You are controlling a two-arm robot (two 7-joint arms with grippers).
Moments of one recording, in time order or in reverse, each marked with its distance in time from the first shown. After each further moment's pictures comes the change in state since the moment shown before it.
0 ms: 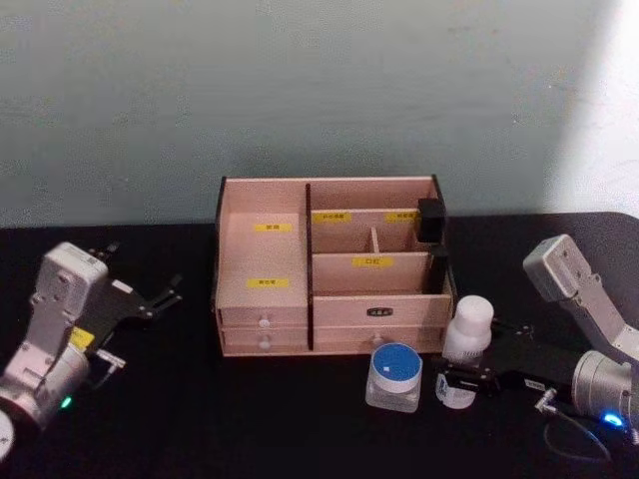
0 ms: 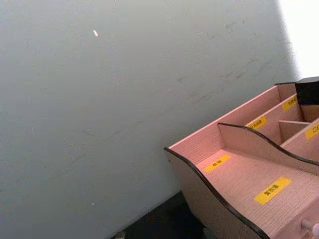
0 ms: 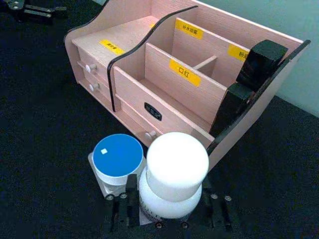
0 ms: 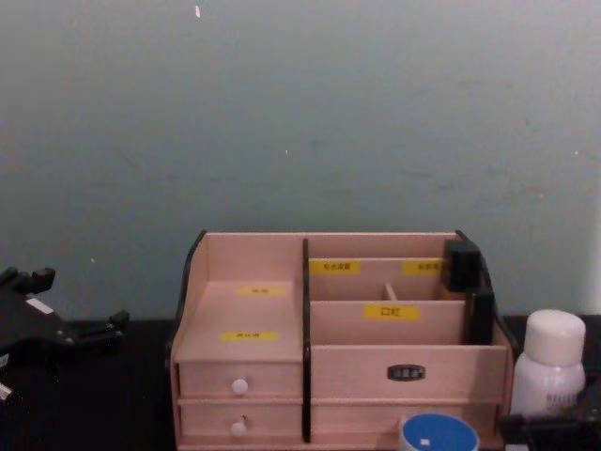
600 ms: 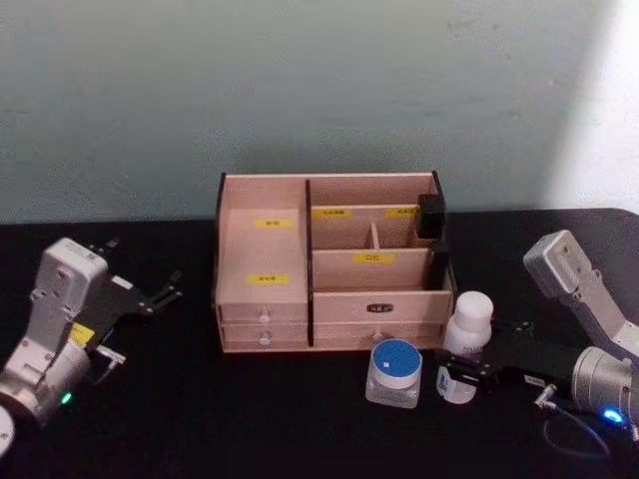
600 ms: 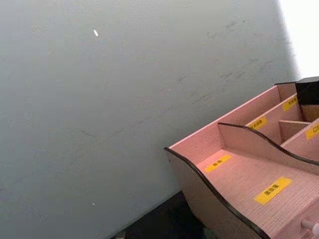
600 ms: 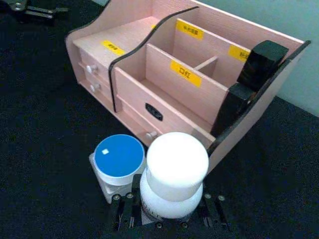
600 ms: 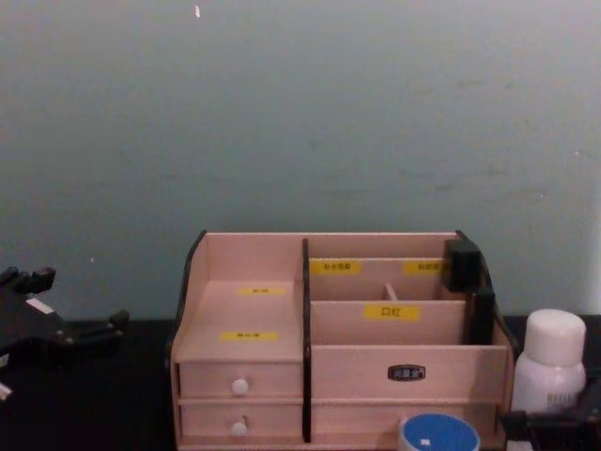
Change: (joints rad) left arm 0.000 0.000 0.000 0.000 0.000 0.000 0.000; right arm -0.002 0.001 0.002 -0.003 0.004 0.000 0.001
